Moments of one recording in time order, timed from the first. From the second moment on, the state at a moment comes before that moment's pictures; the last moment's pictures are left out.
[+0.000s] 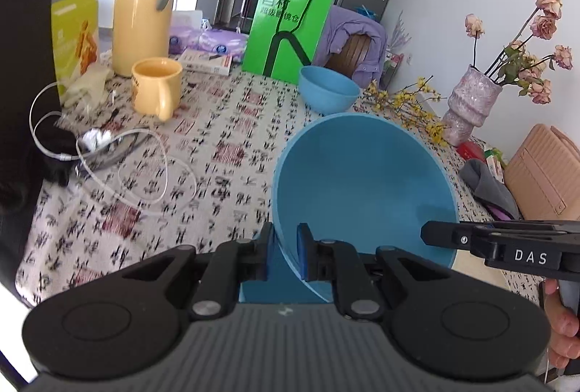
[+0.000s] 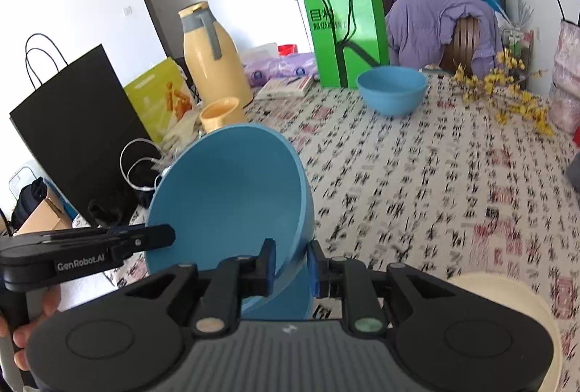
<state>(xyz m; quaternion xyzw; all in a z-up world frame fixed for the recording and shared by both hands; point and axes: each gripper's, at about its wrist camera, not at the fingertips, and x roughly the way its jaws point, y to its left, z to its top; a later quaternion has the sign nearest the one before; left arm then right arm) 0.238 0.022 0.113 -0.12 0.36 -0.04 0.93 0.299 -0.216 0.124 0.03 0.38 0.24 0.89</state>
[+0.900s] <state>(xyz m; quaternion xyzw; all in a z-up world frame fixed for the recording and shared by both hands) 0.231 0.045 0.080 -0.16 0.41 -0.05 0.90 0.291 -0.209 0.080 0.07 0.45 0.26 0.85</state>
